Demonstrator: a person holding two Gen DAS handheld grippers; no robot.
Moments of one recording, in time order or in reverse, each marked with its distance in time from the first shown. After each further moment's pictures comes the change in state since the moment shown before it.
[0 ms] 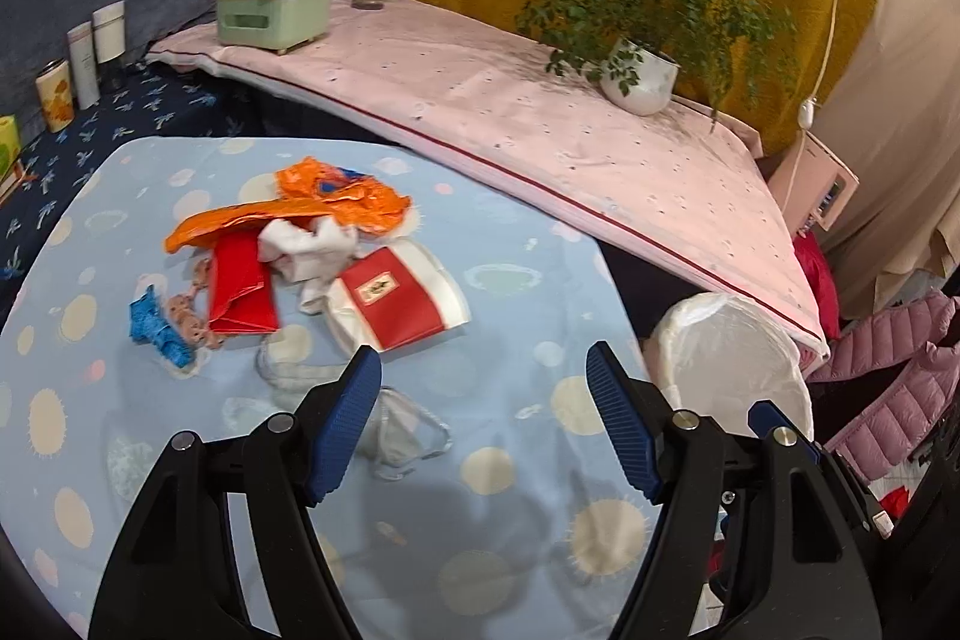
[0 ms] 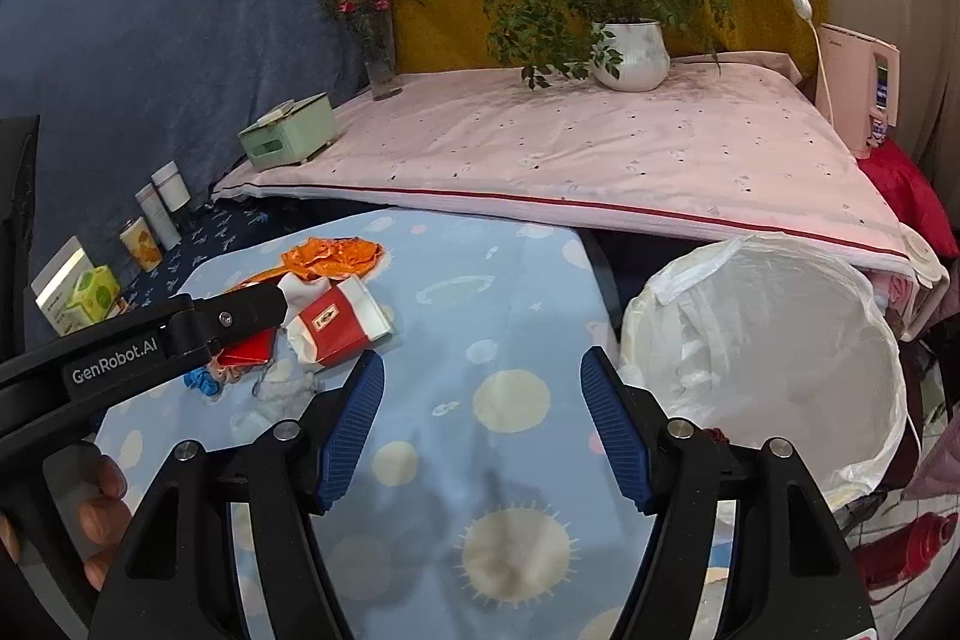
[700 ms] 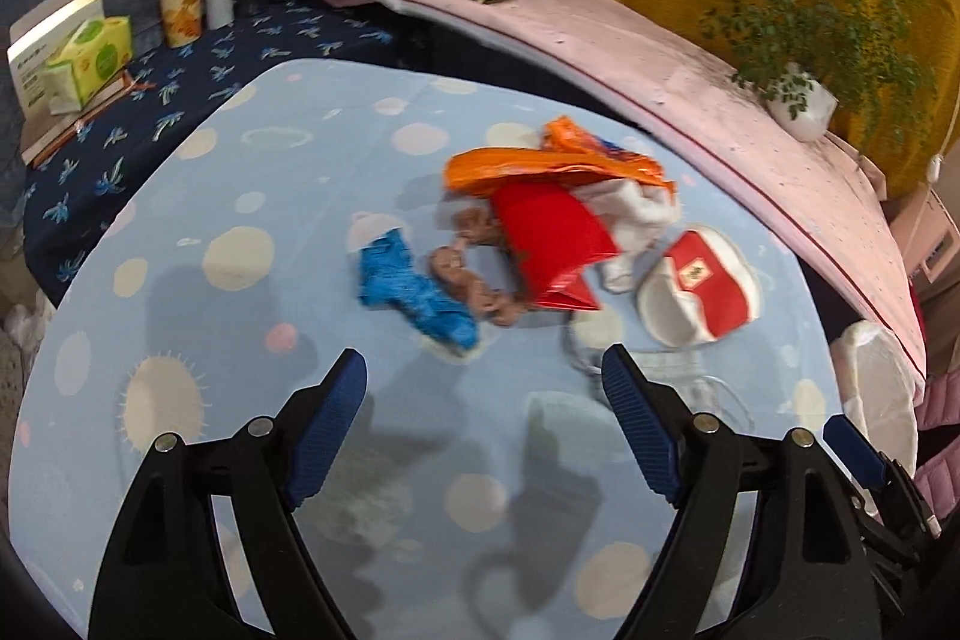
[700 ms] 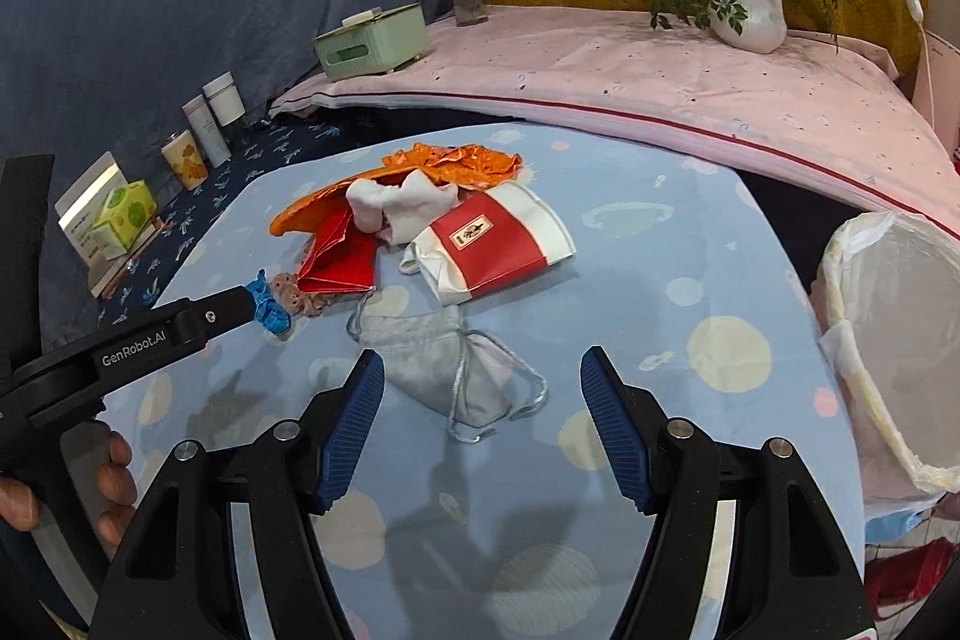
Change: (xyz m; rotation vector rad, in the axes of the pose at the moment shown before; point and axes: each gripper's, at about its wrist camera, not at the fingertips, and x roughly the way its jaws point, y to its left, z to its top) left arm 0.012 0.170 -0.020 -0.161 0.044 0.210; right arm 0.071 0.104 -0.035 -0.100 0.140 0.088
